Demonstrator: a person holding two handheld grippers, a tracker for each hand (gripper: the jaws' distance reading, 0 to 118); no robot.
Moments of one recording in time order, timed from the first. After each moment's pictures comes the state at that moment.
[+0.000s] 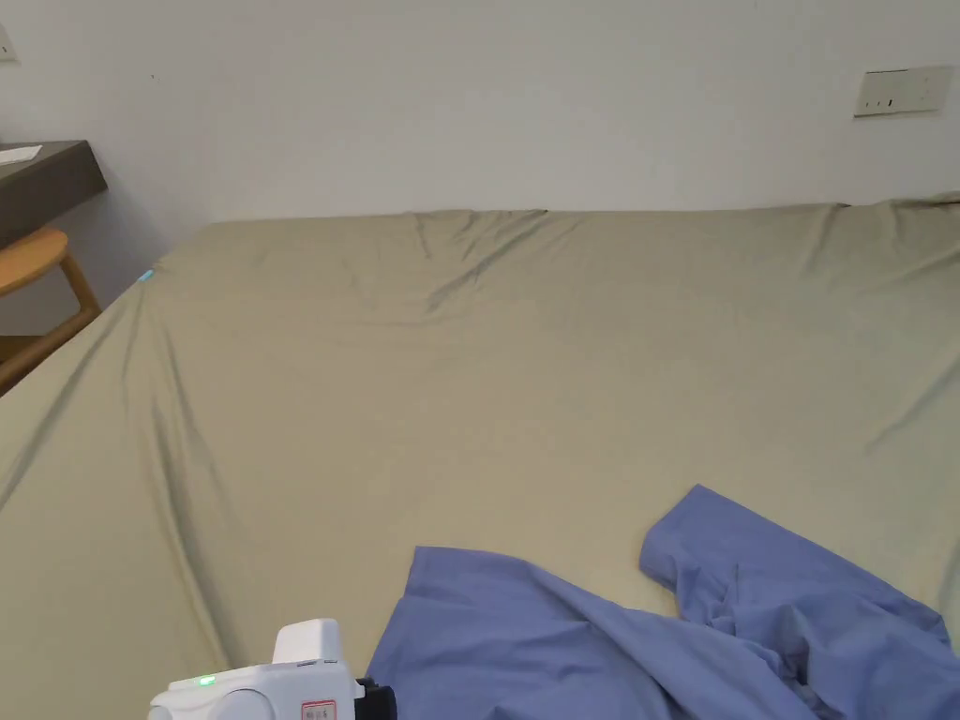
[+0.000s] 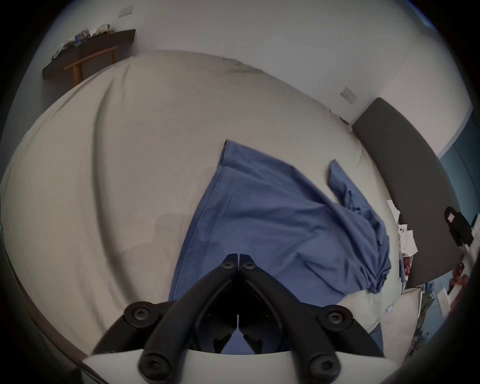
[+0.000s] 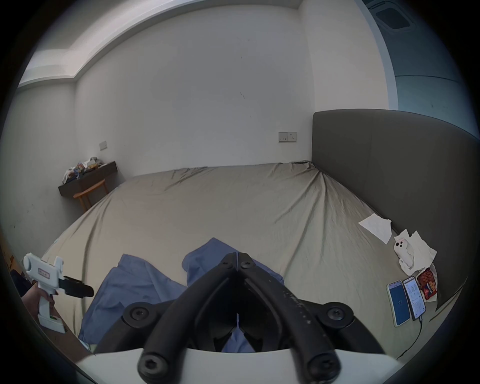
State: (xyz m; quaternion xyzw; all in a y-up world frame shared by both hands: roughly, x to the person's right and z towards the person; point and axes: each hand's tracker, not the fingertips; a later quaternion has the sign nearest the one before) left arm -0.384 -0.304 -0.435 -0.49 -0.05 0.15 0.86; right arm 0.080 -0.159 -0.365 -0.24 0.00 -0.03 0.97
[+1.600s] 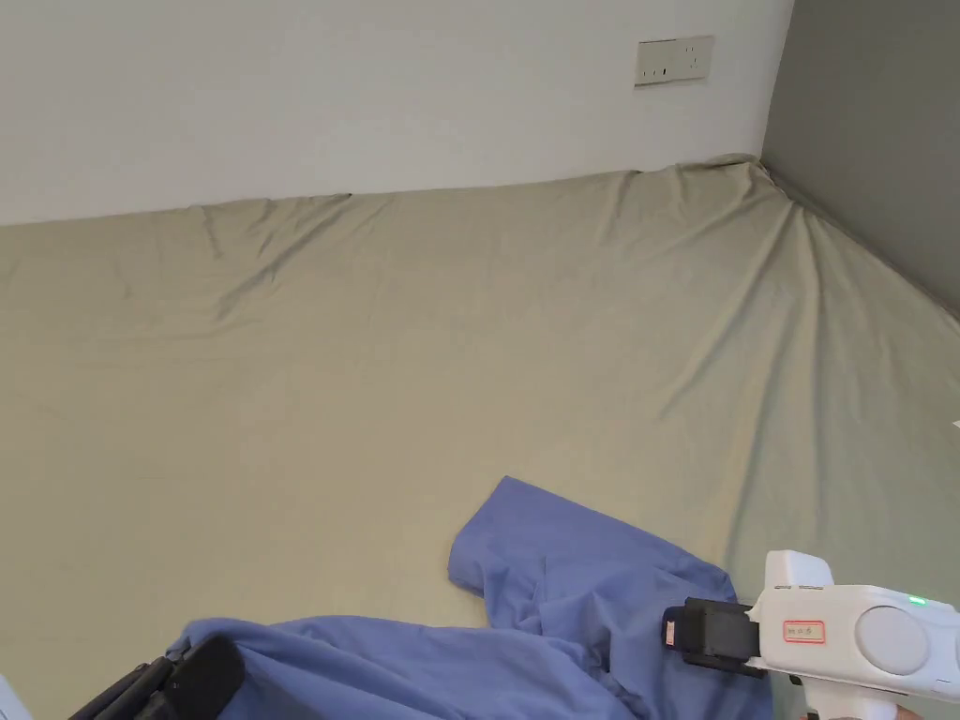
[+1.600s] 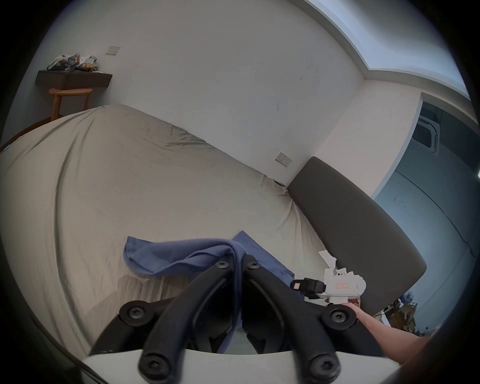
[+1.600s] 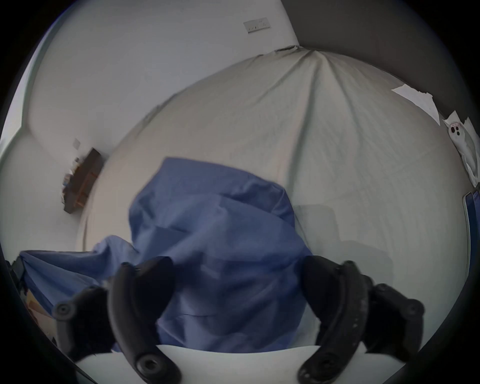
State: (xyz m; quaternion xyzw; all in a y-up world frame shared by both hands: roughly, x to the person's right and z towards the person) left arm -0.305 -0.168 -0.371 -0.26 -0.16 0.25 0.92; right arm 0.167 -0.334 -0.483 -0.50 0.02 -0.18 0.85
